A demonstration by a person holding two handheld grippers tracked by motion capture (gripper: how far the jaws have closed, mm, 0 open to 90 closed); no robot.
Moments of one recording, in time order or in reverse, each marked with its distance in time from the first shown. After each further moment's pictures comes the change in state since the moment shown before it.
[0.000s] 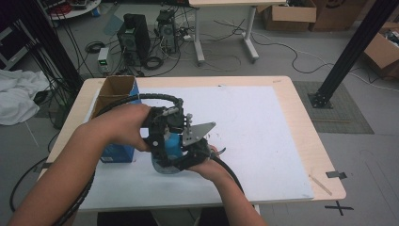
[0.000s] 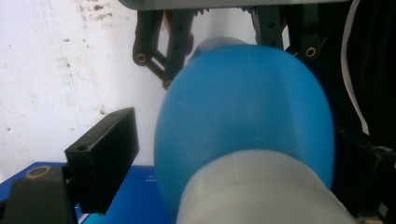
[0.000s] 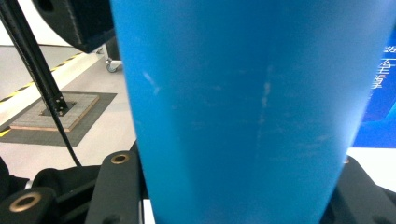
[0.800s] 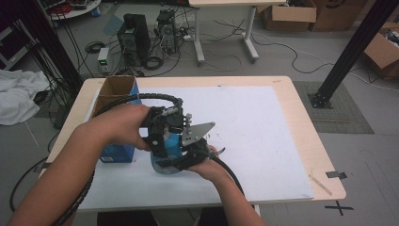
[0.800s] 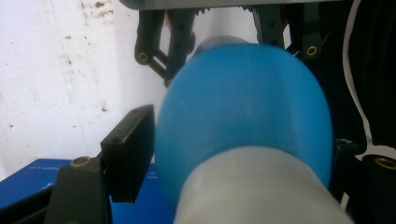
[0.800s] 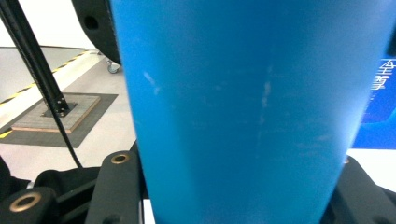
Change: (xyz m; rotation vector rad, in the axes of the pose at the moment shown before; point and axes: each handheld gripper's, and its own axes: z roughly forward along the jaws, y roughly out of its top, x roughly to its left) left arm -0.001 -0.001 -0.001 0.014 0.000 0.003; right arm 0.000 0.000 0.001 -0.002 0.003 0.010
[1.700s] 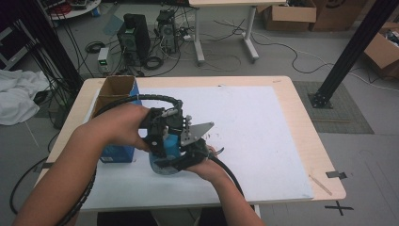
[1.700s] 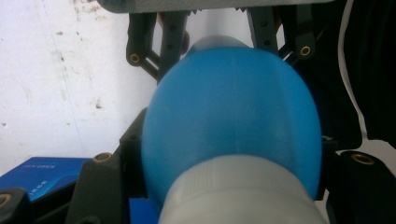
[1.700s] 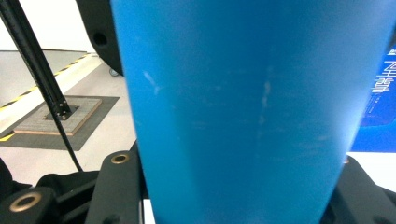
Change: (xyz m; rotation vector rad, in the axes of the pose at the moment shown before) left arm -0.002 0.000 0.000 0.013 -0.012 0.004; right arm 0.001 0.001 0.003 -0.009 0.006 0.009
